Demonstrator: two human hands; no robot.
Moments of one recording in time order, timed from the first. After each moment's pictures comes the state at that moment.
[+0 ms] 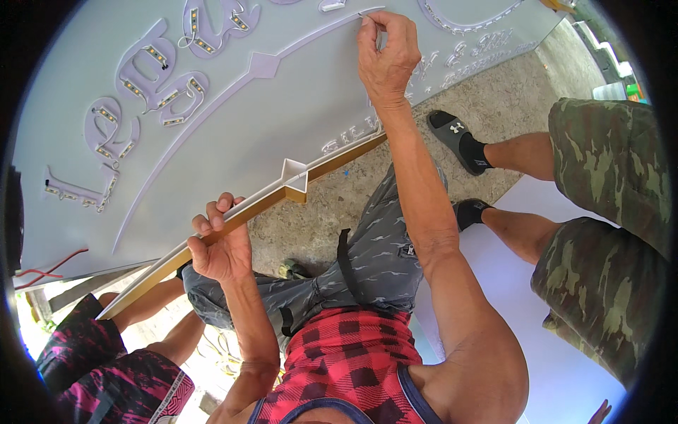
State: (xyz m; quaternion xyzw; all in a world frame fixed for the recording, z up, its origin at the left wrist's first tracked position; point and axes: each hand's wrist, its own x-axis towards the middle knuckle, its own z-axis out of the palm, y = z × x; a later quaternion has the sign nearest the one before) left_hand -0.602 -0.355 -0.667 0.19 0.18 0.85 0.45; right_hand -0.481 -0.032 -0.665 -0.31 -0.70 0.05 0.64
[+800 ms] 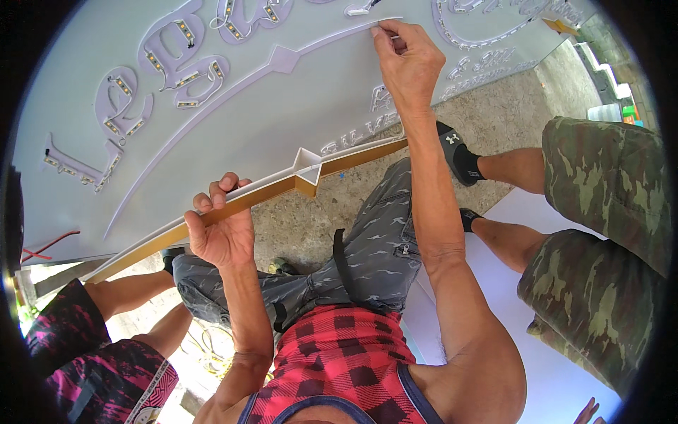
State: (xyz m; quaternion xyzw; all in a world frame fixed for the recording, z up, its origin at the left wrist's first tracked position) left_hand -0.600 -0.341 -0.661 0.14 0.12 0.88 0.44; right_hand -0.466 -0.043 -0.633 -0.34 -0.74 0.16 0.56
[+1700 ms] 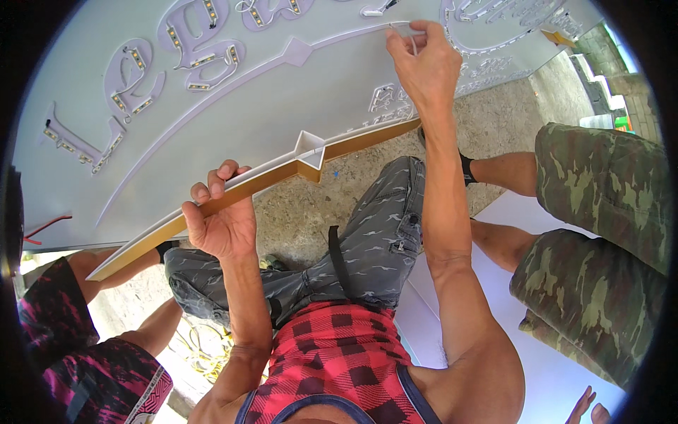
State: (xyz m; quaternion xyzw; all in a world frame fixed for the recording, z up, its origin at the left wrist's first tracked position) left_hand -0.599 -0.341 -0.662 0.15 0.08 0.89 0.41; right_hand -0.459 -0.066 -0.593 -0.40 -0.79 0.11 0.46
